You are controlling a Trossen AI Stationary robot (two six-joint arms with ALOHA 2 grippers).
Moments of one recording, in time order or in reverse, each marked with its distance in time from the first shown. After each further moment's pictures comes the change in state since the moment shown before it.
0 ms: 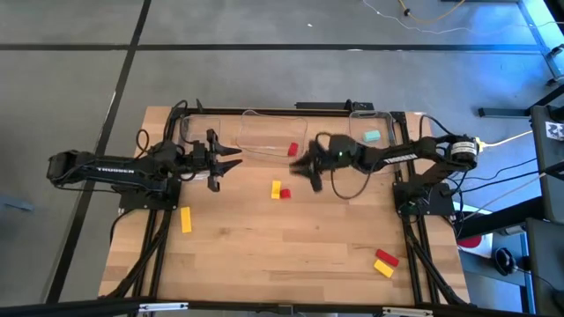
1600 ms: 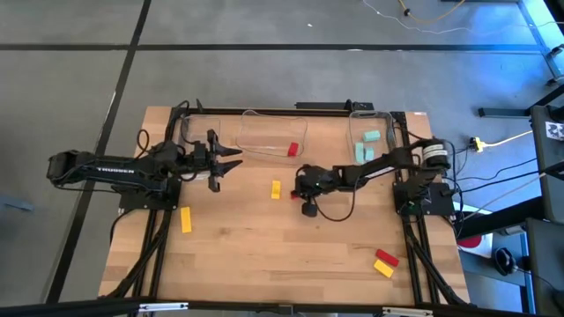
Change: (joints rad) left arm 0.000 0.000 0.000 -0.023 -0.002 0.000; right arm 0.194 0.243 0.099 -0.343 0.305 -0.203
